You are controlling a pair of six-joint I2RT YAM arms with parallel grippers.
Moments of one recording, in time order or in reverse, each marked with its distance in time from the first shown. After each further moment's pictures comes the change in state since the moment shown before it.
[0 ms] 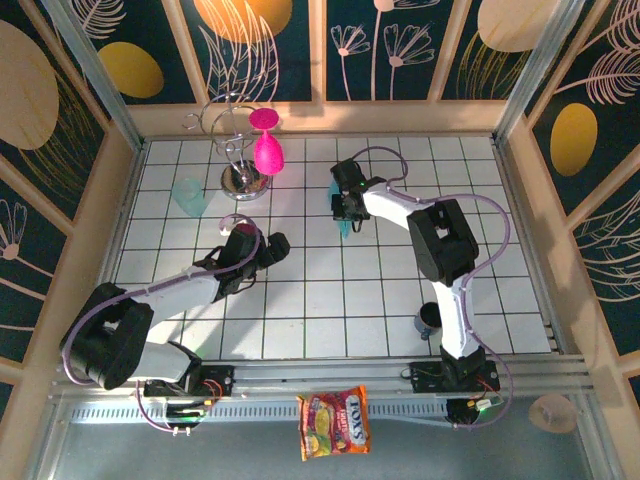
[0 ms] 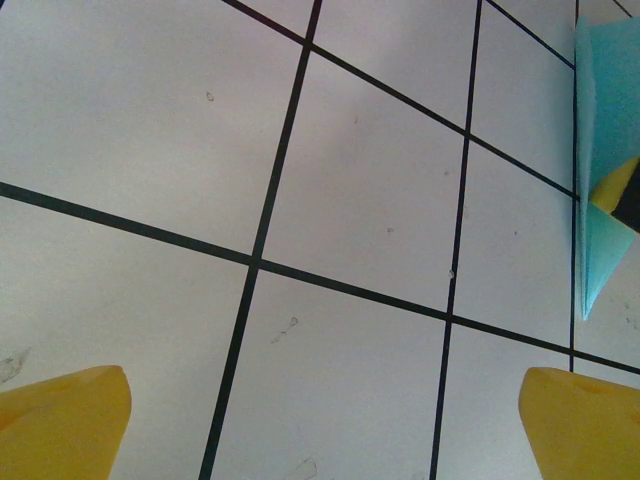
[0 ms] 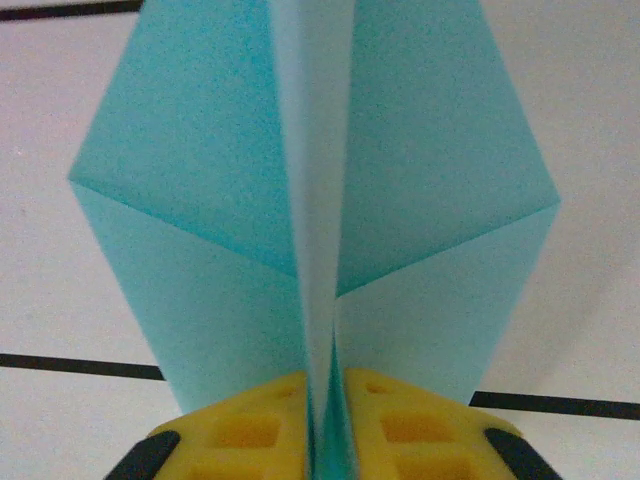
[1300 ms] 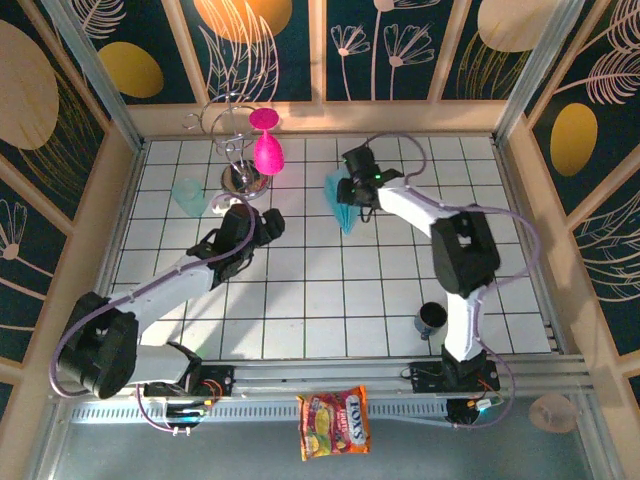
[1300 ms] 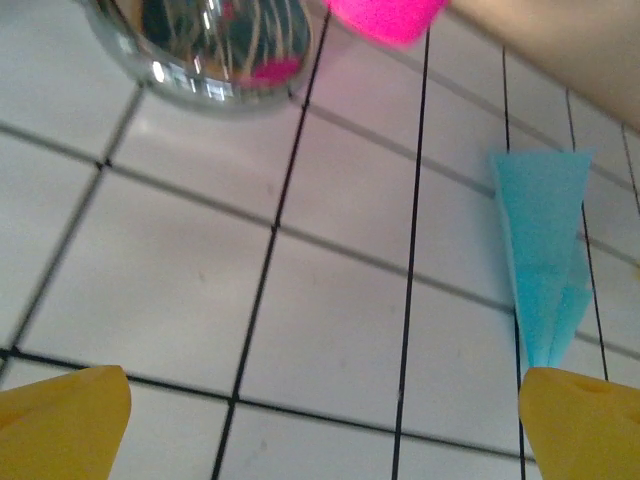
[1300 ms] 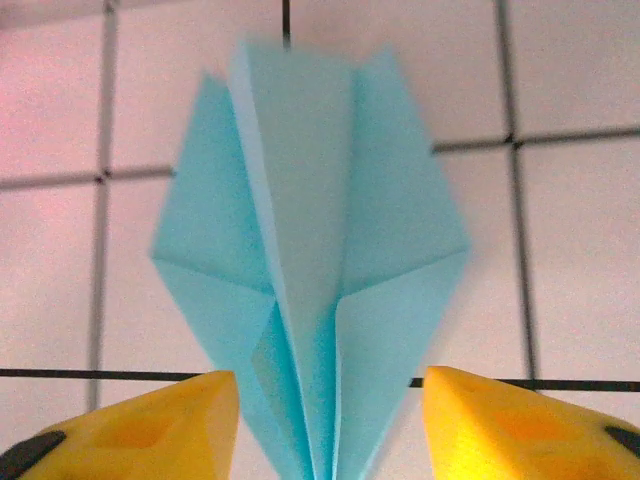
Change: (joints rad) left arm 0.021 -0.068 0.170 -0.110 -0.169 0.107; right arm -0.041 -0.226 -0.065 0.029 0.053 0.015
